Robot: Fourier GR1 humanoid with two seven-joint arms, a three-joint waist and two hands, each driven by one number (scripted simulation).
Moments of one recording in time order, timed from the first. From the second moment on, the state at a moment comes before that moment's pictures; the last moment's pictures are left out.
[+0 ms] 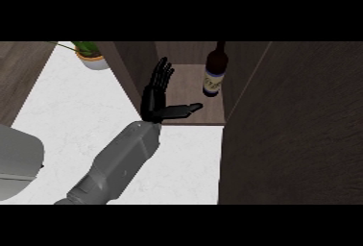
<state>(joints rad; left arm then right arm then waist) -0.83 0.01 -0.49 -0.48 0.94 0.26 -0.81 0.09 -0.06 -0.07 -2.27 -0.22 0.31 0.31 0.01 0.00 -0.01</state>
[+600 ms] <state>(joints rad) -0.49 0.23 -0.65 -1.19 0.83 0.39 -0.60 0.09 -0.04 -0.04 -2.31 -0.20 0.30 0.34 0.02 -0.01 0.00</state>
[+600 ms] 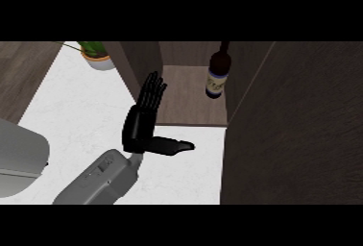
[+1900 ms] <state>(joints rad) 0.20 0.62 -0.53 -2.09 0.70 0.54 -0.50 0.18 -0.19 0.19 -2.38 -0.30 0.52 0.48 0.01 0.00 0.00</state>
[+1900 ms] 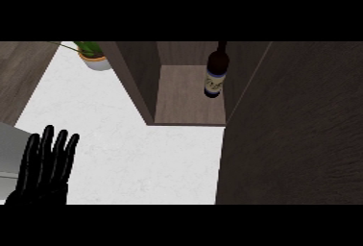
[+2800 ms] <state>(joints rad) 0.62 0.79 -0.07 -2.18 0.94 0.14 -0.58 -0.14 -0.01 0.72 -2.35 0.06 0.14 0.70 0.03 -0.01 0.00</state>
